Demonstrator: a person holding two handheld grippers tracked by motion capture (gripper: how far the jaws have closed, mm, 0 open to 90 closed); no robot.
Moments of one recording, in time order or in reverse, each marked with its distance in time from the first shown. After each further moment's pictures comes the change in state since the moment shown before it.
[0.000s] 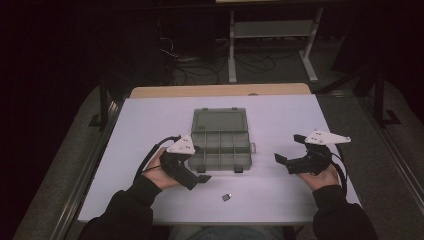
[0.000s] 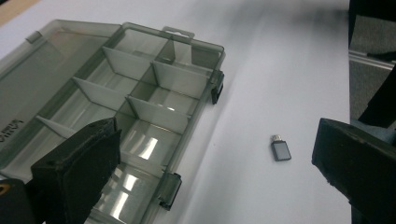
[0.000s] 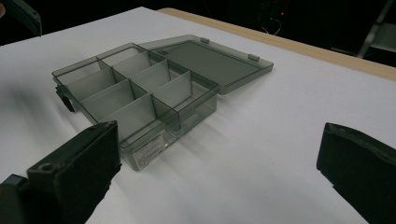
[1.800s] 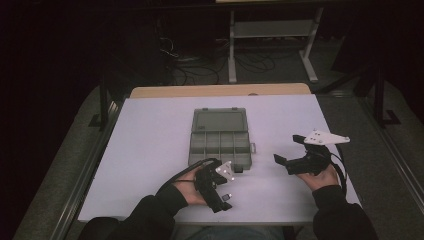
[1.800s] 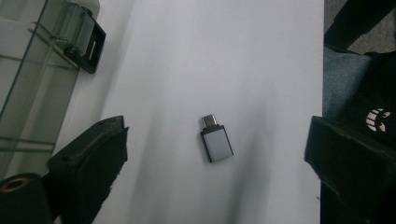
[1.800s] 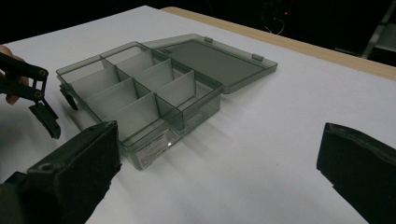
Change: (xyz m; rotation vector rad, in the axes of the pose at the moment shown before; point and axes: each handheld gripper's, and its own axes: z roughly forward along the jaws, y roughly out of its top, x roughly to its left) left arm -0.042 0.008 0.086 0.333 -0.208 0.093; right arm 0.001 0.000 0.001 0.004 0.010 -0.006
